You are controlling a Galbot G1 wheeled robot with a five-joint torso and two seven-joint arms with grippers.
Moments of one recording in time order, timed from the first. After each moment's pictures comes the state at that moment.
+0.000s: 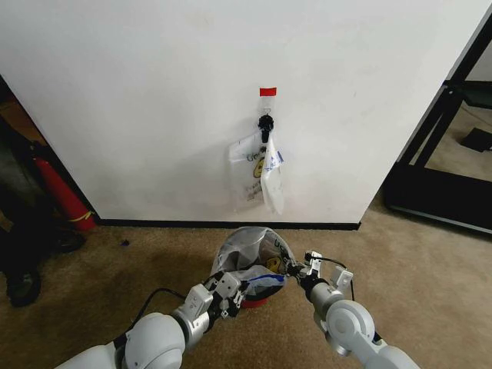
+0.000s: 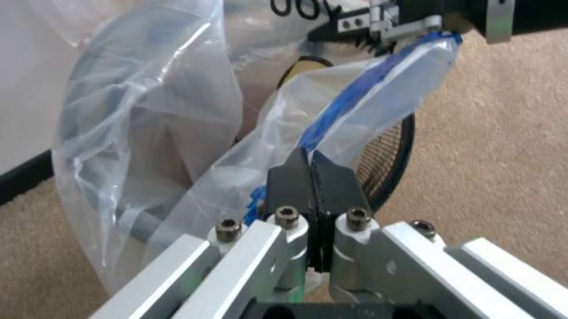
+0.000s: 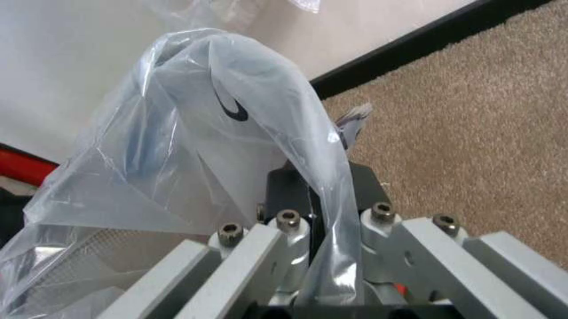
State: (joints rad) left arm 1.07 -0.70 0.25 -2.19 -0.63 0.47 -0.25; right arm -1.23 1.08 0.10 1.85 1.11 -0.18 0.30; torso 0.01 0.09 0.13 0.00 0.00
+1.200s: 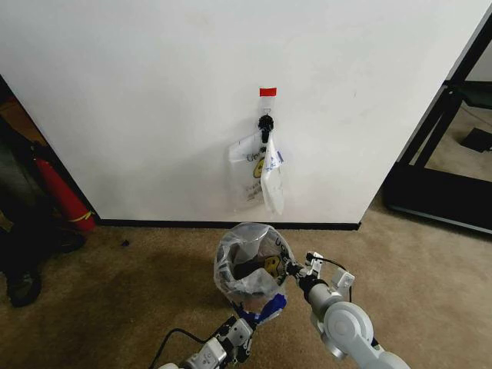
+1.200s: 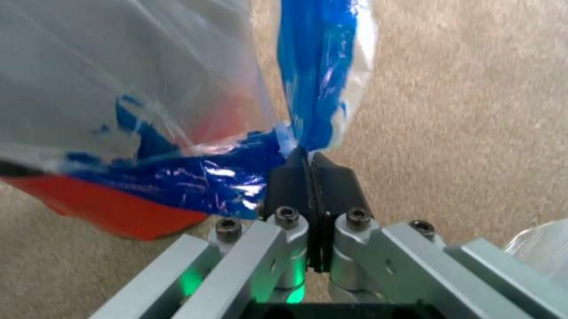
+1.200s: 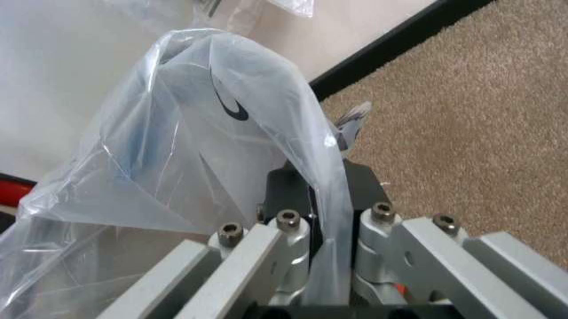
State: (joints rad) left arm 1.22 -0.79 0.41 -2.01 -0.32 0.30 -0.21; right arm -1.27 1.13 0.14 1.91 1.18 -0.19 0.38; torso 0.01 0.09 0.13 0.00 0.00
